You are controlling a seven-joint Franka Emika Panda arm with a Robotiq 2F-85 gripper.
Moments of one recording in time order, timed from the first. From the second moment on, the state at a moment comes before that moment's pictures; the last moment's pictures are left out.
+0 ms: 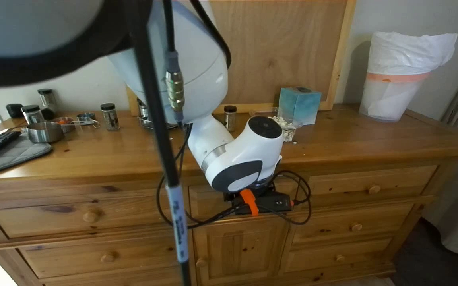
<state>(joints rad) -0.72 0.89 0.16 -1.72 0.34 2.85 -1.14</state>
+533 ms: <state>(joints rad) -0.73 0.96 0.19 -1.67 0.32 2.91 -1.10</state>
